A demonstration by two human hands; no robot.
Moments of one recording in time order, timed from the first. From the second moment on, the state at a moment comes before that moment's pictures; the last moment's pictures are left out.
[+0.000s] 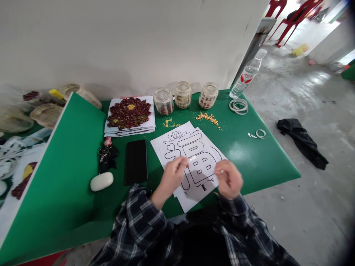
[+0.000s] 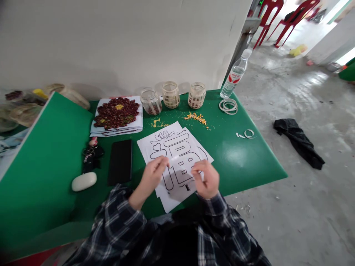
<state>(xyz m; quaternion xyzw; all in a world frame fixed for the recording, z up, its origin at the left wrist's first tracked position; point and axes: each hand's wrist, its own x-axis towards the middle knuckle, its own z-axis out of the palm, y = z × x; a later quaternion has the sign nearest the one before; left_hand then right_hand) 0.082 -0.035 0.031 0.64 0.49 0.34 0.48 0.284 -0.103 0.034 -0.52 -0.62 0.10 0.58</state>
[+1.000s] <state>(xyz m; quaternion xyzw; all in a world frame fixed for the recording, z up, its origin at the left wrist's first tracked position) 0.075 0.002 0.005 0.74 0.62 0.26 0.00 0.320 -0.064 -0.009 -0.64 -0.49 0.42 0.42</state>
